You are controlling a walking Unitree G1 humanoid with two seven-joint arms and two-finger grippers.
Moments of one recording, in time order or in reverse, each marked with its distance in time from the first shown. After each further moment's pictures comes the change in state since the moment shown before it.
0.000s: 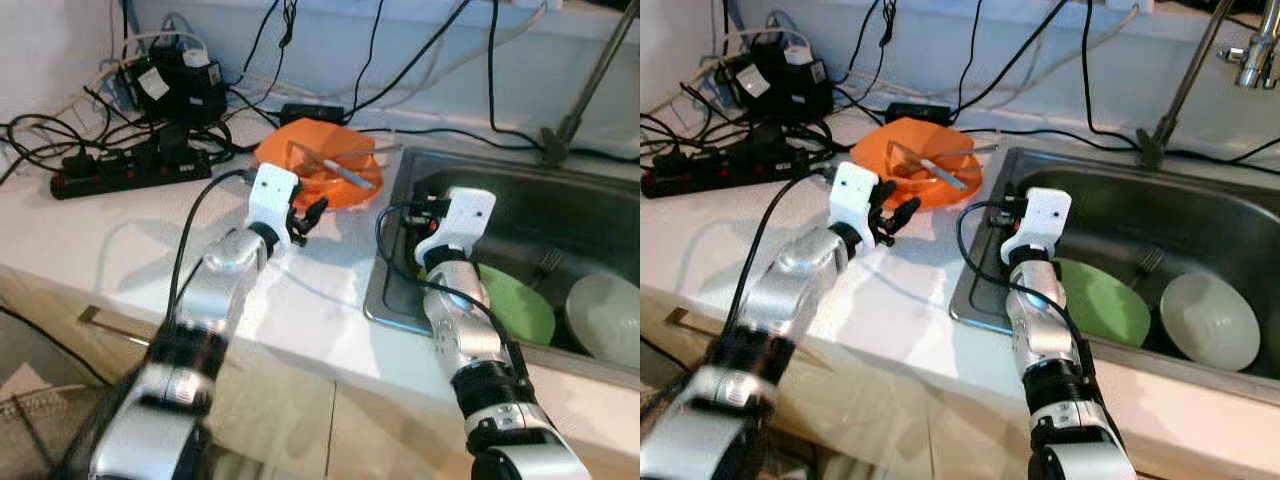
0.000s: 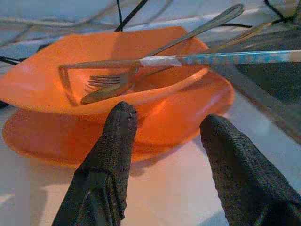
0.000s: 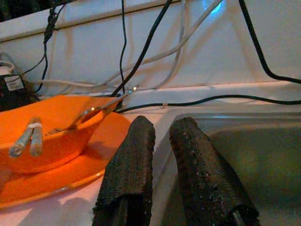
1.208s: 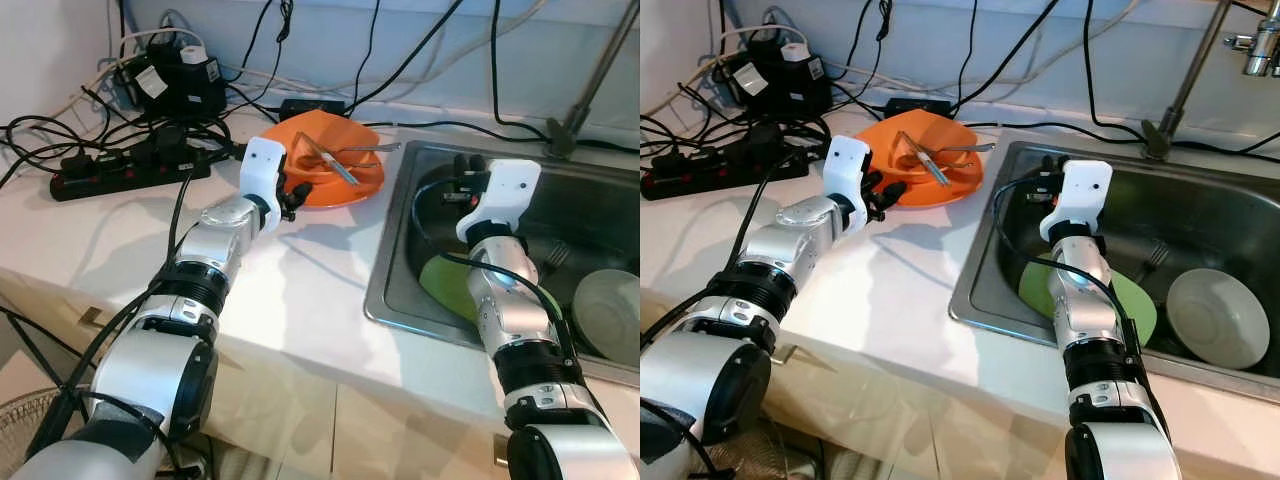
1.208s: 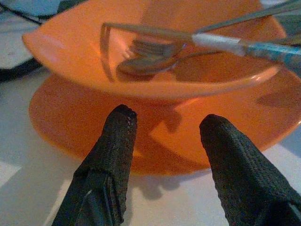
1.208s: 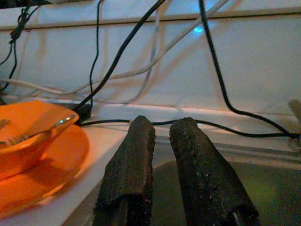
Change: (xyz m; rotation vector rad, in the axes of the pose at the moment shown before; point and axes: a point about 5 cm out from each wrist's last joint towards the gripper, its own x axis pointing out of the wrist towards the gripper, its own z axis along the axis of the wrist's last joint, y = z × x) left arm 0.019 0.031 0.011 -0.098 0.150 0.087; right arm 0.019 -0.040 0.033 -0.164 -0.042 0.001
